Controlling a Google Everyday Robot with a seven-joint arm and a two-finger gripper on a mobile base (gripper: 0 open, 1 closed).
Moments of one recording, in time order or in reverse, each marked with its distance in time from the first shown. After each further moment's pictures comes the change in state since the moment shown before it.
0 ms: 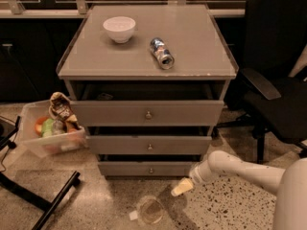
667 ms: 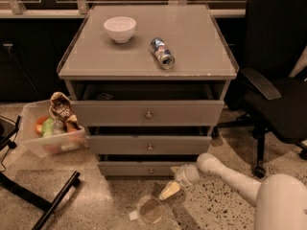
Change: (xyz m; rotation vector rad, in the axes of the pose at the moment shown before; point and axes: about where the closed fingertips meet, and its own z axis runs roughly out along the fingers) arm -0.023 0.020 0.097 -0.236 -0.139 -0.179
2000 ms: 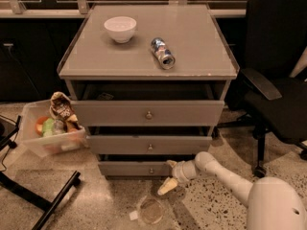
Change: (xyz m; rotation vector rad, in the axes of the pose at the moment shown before) arm -0.013 -0.032 0.021 0.038 -0.073 -0.159
